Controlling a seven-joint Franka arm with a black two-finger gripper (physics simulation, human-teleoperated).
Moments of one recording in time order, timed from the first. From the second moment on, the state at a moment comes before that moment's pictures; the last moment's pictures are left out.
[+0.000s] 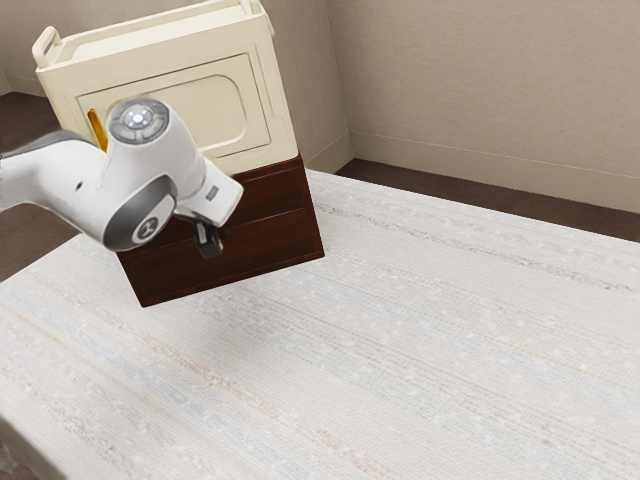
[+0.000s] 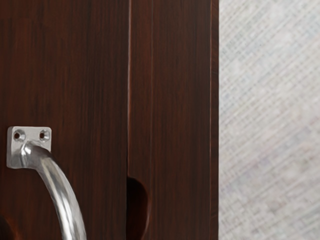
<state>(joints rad) 0.36 0.09 -0.06 -1.85 0.47 2.43 0.69</state>
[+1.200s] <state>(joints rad) 0.32 0.00 -0.07 -1.98 0.40 2.40 0.66</state>
